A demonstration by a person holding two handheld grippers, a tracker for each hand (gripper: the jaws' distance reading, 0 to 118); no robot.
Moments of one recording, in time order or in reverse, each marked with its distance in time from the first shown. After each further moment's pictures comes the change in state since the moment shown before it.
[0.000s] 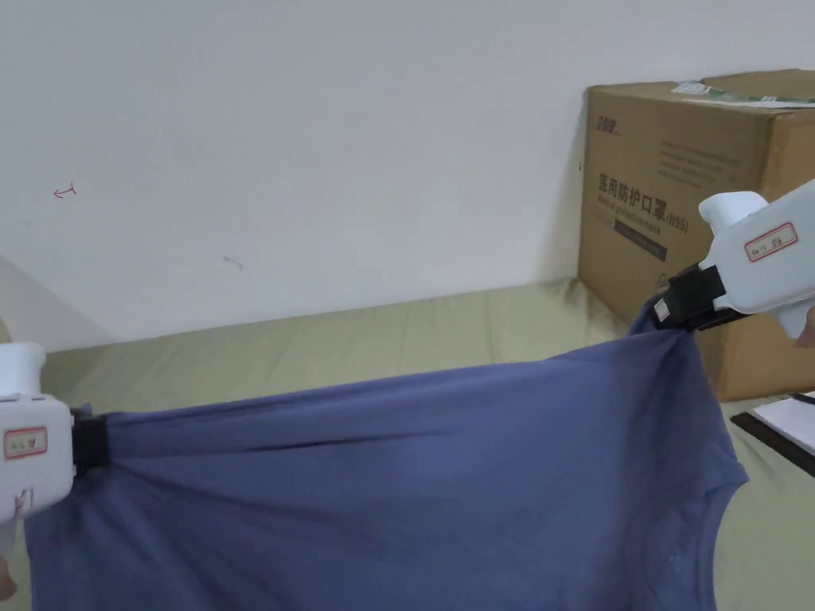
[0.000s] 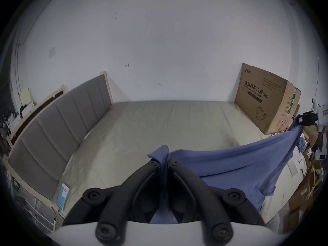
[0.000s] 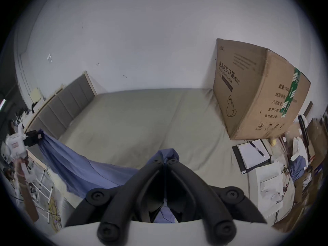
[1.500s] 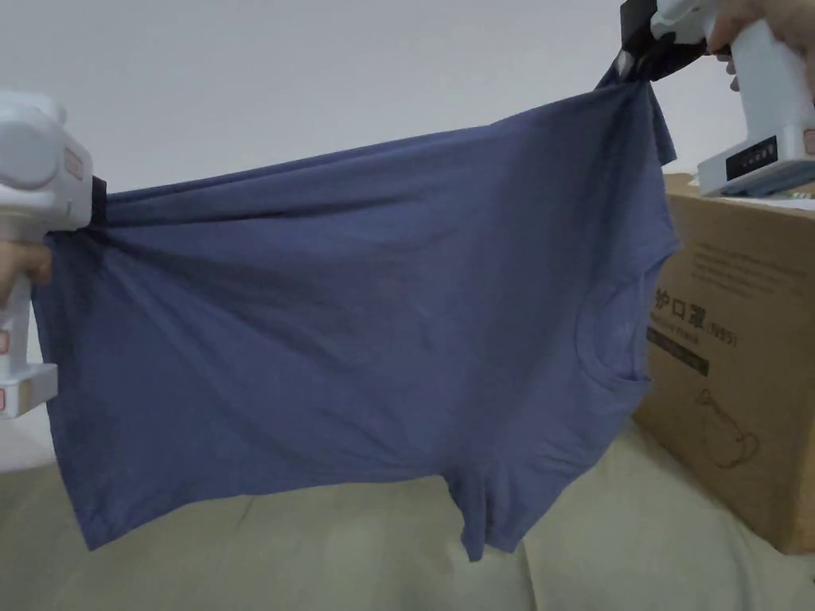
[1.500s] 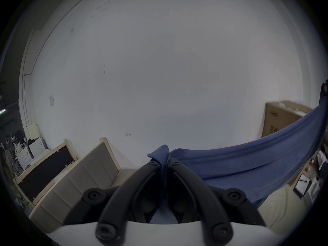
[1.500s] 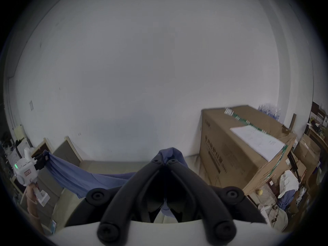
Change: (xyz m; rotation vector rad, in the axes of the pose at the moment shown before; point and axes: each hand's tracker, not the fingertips) left arm 0.023 0.315 -0.201 0.269 0.138 -0.096; right arm -0.026 0.332 -0.034 0.315 -0.199 -0.093
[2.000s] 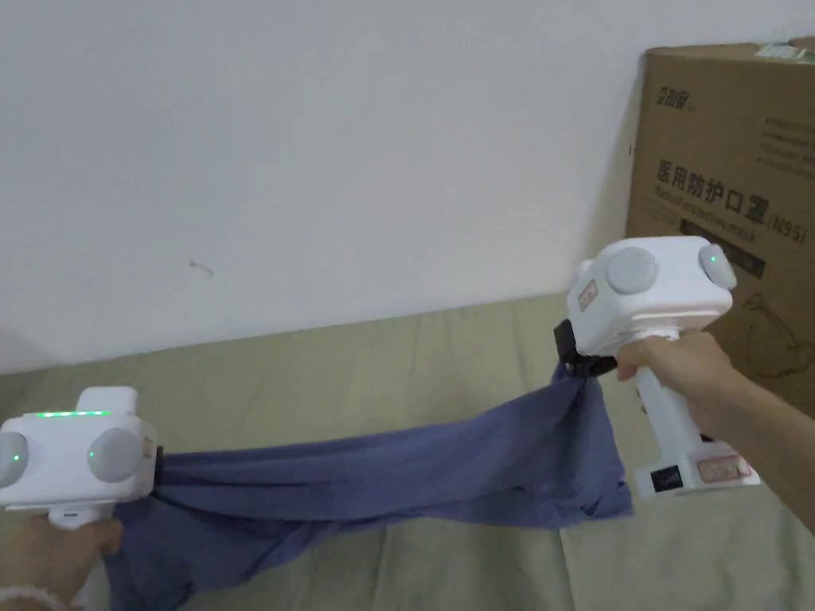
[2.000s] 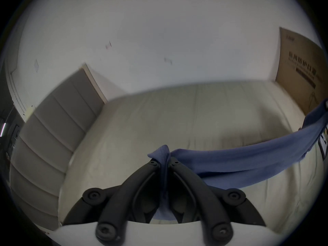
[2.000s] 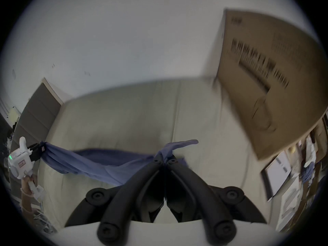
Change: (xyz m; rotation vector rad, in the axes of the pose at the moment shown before) left arm 0.044 -0.320 -0.125 -0.530 0.002 -0.042; right arm -0.018 -0.328 -0.243 -0.564 0.019 -0.005
